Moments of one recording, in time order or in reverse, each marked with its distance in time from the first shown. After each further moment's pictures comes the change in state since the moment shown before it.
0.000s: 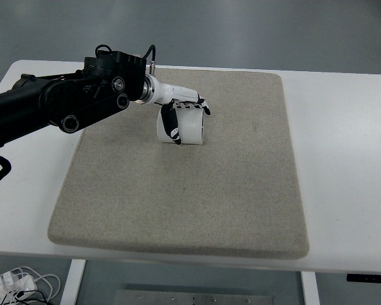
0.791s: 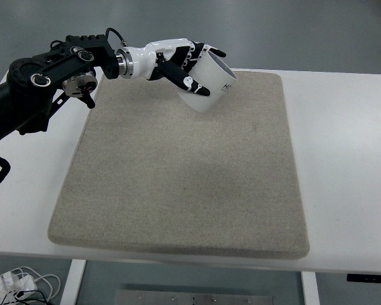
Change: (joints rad) left arm 0.061 -0.001 -0.142 0.251 -0.719 -0.095 -0.244; right arm 0.000 0.000 0.000 0.000 0.000 0.000 0.000
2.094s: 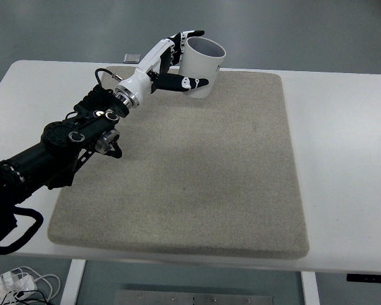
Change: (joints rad) left arm 0.262 -0.150 -0.140 0.055 0.170 0.537 -0.422; right arm 0.000 0.000 0.000 0.000 0.000 0.000 0.000
